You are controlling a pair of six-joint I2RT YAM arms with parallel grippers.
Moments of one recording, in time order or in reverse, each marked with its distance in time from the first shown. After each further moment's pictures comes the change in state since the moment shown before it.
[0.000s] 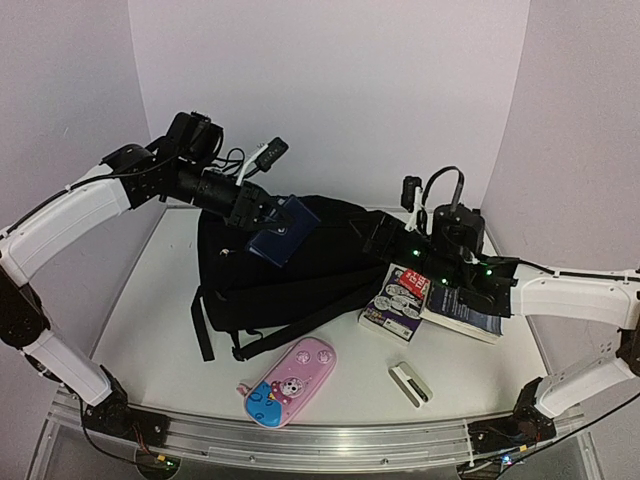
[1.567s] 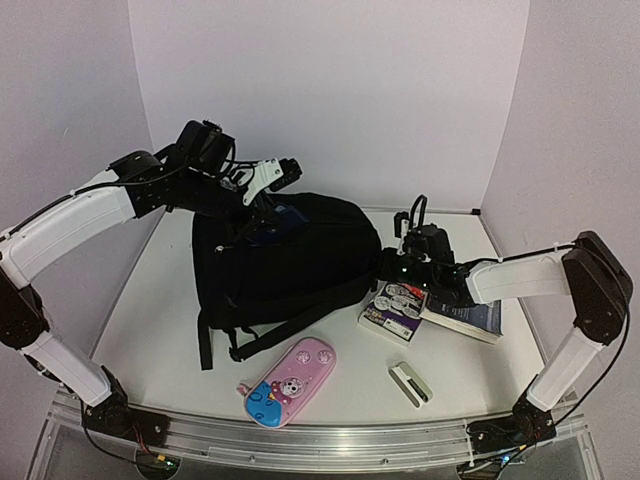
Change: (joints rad) left arm -0.067 -0.001 -0.031 0.000 -0.443 0.511; right arm -0.225 0.325 -0.038 0.019 -0.031 -0.168
